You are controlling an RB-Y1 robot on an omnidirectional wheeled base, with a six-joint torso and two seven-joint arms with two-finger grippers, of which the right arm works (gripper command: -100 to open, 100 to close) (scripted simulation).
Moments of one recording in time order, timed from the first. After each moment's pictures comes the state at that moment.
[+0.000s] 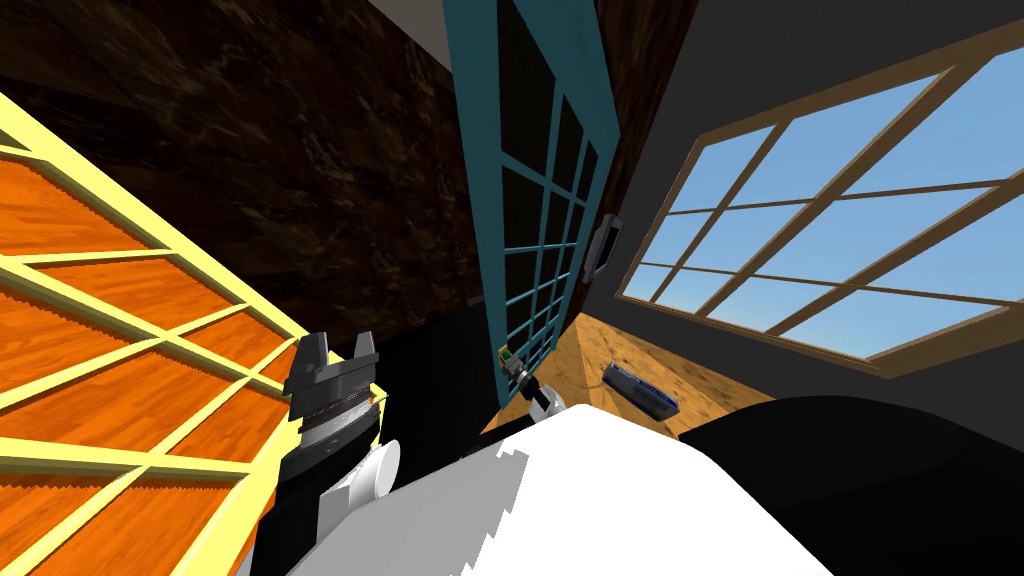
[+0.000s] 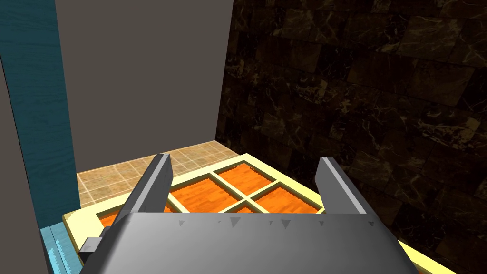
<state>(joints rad) -0.17 0.02 0.16 -0.57 0.30 -0.86 1.36</state>
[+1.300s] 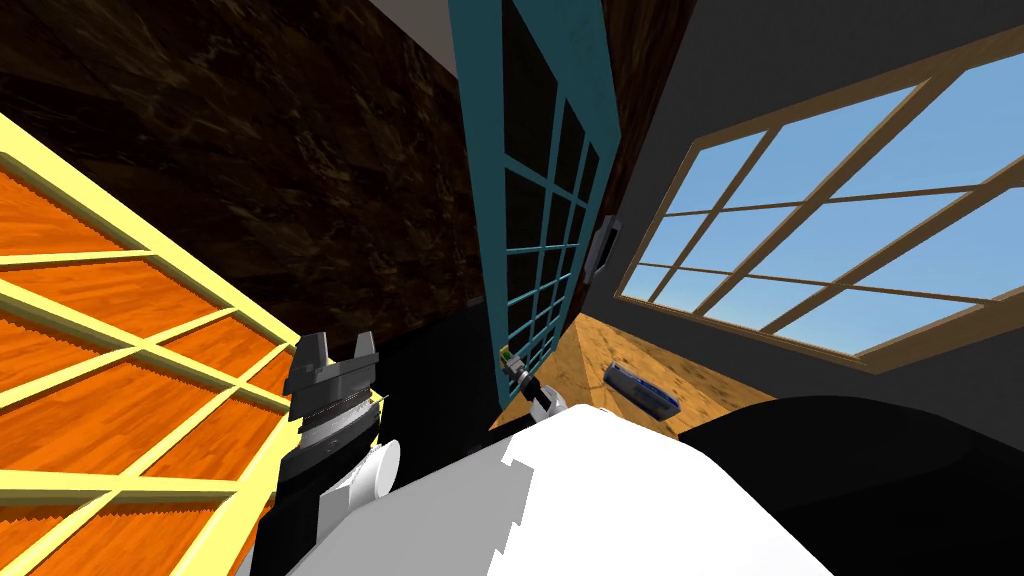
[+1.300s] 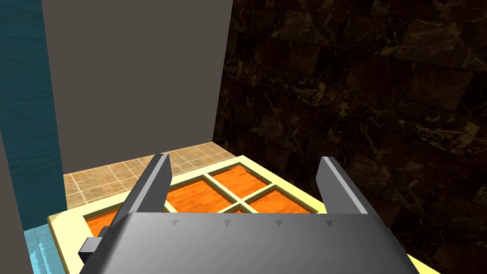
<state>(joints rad) -0.18 0.01 0.19 -0.54 0.26 -0.87 1.14</state>
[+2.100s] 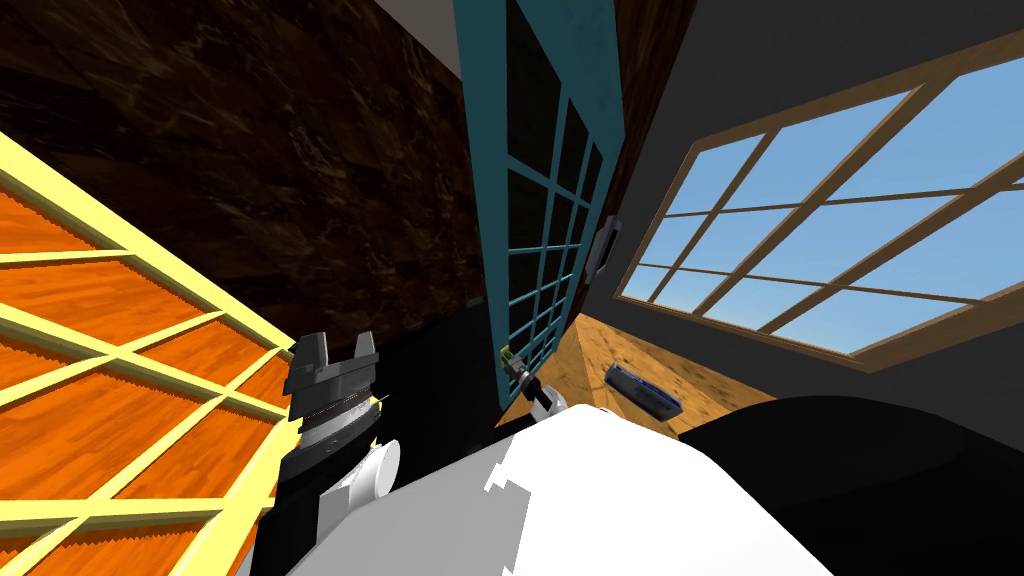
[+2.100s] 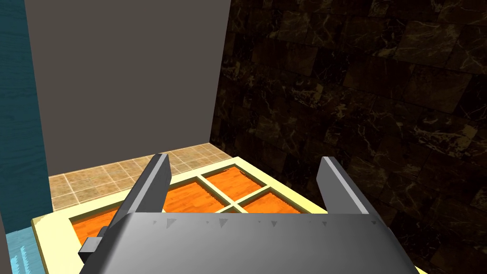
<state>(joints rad) -0.17 -0.01 0.23 -0.56 0.22 -0.86 0.96</state>
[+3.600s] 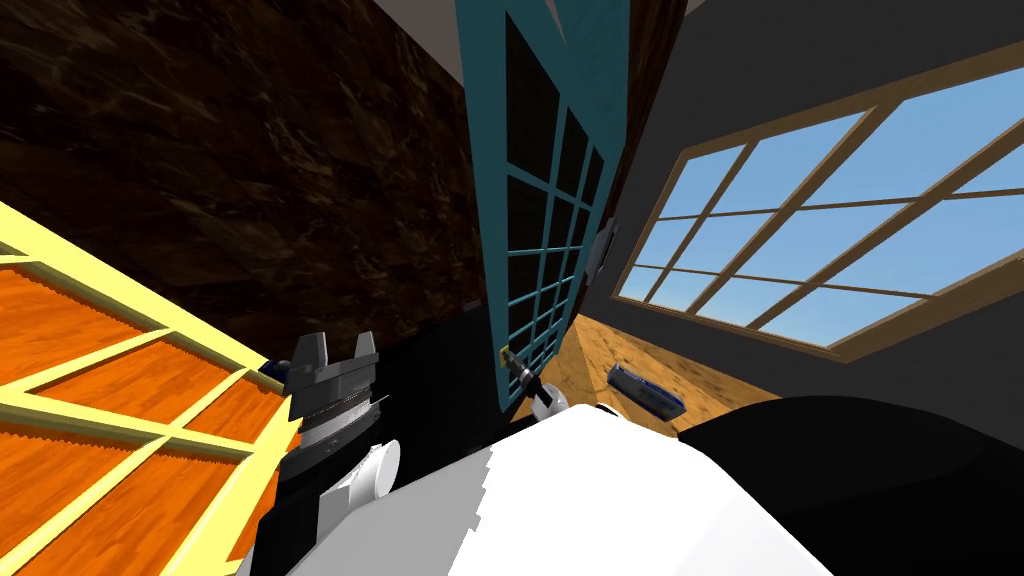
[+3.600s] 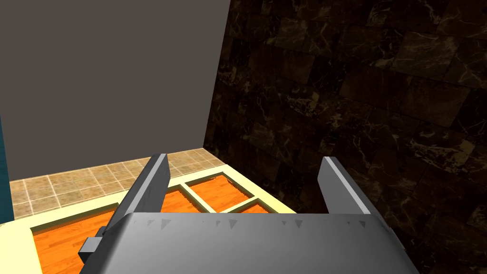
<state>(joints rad) -0.19 -0.04 0.30 -0.55 0.11 -0.87 0.59</state>
